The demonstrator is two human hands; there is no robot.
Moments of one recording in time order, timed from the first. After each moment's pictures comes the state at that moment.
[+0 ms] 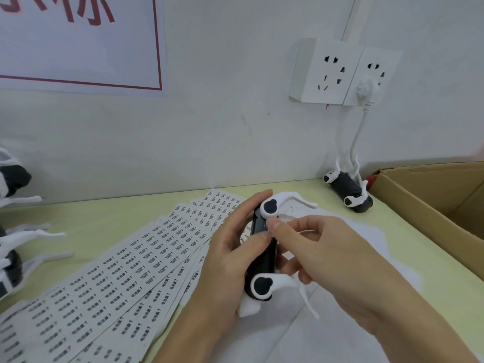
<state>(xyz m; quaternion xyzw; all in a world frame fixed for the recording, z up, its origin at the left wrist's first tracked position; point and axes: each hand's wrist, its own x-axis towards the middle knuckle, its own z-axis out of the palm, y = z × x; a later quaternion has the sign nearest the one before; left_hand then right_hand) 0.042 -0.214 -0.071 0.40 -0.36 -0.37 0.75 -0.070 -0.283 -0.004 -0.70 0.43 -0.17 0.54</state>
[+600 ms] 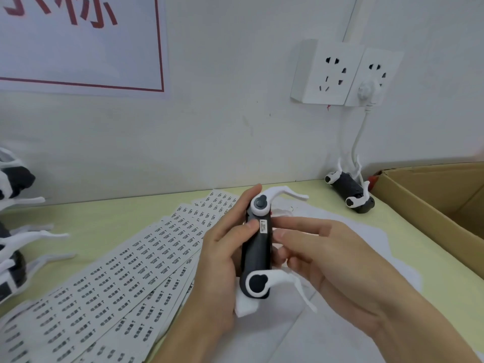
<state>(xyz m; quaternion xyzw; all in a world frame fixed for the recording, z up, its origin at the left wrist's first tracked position) 0.043 -0.214 -0.062 0.32 -0.26 -0.42 0.80 -0.068 -0.288 -0.011 -0.58 0.35 -0.20 0.71</state>
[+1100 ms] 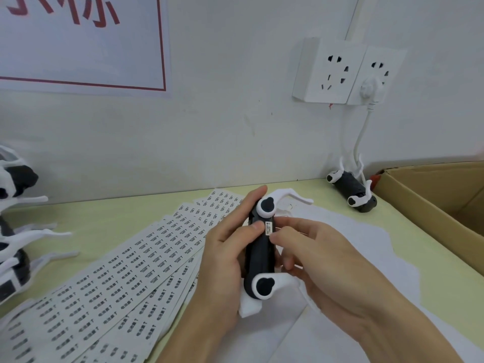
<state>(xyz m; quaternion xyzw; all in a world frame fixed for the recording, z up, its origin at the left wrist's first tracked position) 0.039 -0.214 -0.059 0.36 -0.27 -0.39 0.80 -0.060 -0.276 -0.013 -0.60 0.35 -0.20 0.69</state>
